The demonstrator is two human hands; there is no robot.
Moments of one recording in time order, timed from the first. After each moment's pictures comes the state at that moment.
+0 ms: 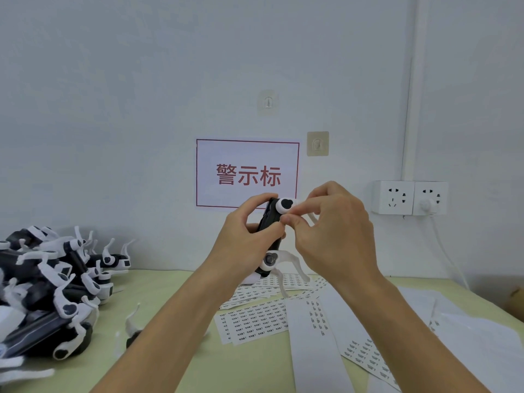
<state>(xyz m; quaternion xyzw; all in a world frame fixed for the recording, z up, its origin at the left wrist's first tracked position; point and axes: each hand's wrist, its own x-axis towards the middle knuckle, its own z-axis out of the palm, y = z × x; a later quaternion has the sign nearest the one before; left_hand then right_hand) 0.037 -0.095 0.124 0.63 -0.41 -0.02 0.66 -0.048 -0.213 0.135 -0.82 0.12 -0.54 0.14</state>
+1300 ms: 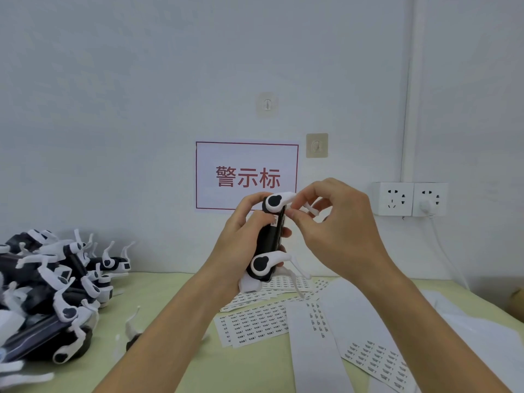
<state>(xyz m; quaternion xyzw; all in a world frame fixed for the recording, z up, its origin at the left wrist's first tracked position) 0.042 -0.096 0.124 0.54 -0.42 -0.11 0.72 -0.058 -0.216 0.148 -0.81 0.01 -0.54 0.23</state>
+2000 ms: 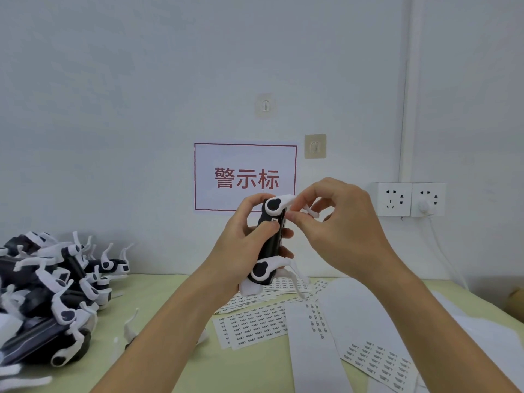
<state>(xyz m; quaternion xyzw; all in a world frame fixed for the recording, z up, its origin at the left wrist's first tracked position) 0.041 -0.093 0.123 0.56 -0.46 -0.10 0.69 -0.065 -0.220 0.154 -0.82 0.00 -0.51 0.25</state>
